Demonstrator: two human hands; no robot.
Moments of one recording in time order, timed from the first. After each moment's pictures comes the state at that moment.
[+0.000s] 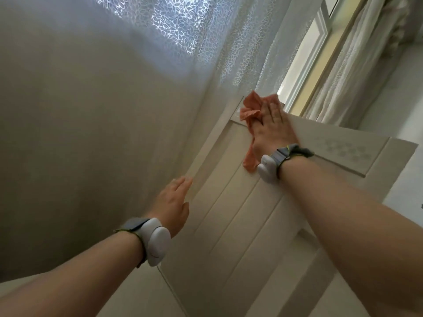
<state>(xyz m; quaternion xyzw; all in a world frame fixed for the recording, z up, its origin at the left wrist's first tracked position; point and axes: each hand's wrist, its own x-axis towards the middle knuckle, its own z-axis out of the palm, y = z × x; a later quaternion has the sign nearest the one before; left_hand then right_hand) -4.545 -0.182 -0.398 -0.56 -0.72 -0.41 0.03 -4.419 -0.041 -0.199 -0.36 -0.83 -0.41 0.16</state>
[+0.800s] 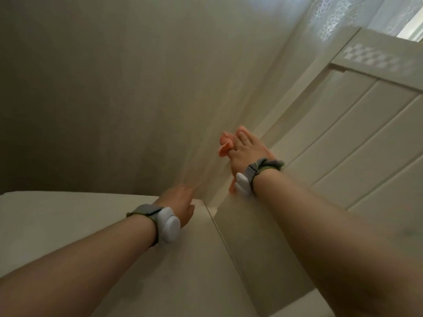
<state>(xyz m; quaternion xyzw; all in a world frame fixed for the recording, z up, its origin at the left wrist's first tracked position) -4.589 -0.226 -0.538 -0.48 -0.83 -0.25 -0.11 -4.540 -0.072 -0.408 -0.18 -0.90 -0.38 -0.10</state>
